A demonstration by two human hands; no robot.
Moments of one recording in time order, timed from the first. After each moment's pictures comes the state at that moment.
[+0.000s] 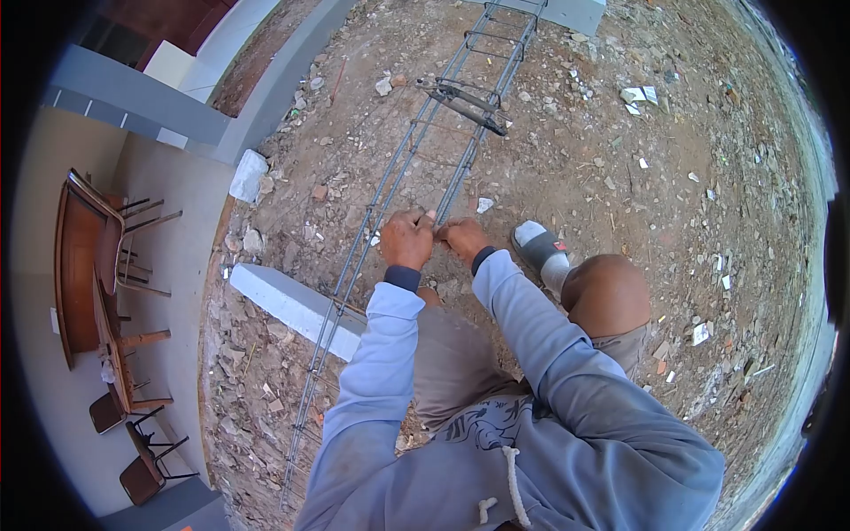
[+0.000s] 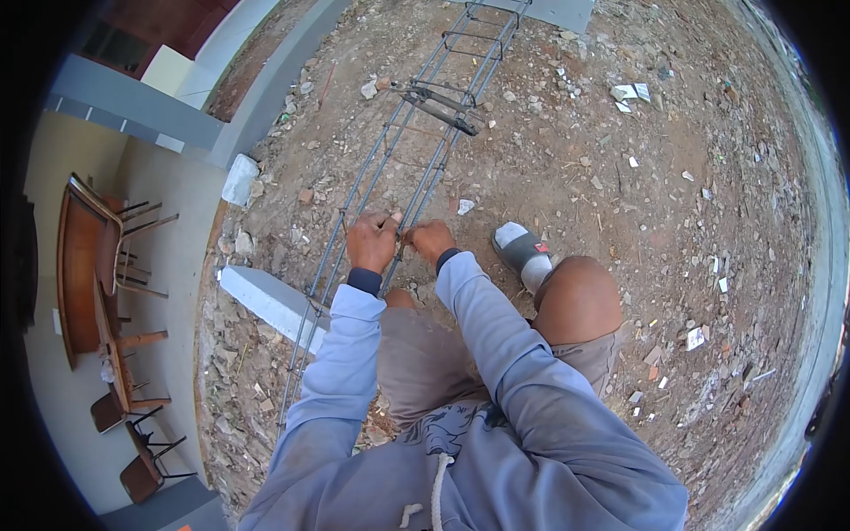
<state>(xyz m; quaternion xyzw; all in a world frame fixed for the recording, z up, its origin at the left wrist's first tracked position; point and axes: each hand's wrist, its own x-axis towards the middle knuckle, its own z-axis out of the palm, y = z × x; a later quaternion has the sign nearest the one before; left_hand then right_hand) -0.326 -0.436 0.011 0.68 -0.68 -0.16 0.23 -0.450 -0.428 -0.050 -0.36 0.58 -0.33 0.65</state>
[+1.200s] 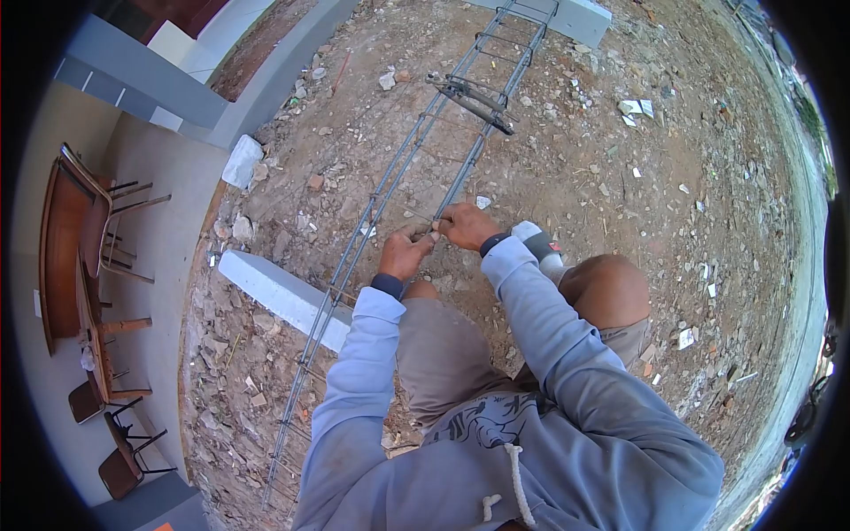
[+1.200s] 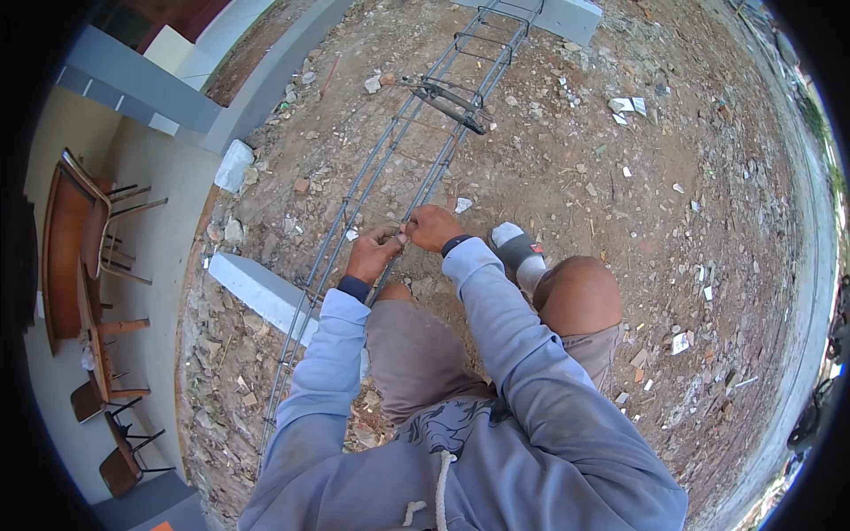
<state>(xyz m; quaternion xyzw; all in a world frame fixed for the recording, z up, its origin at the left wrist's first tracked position) -0.285 -0.410 -0.018 0.60 -0.55 -0.53 0.24 -0.459 -0.438 -0.024 -0.71 0.56 -0.18 0.39</state>
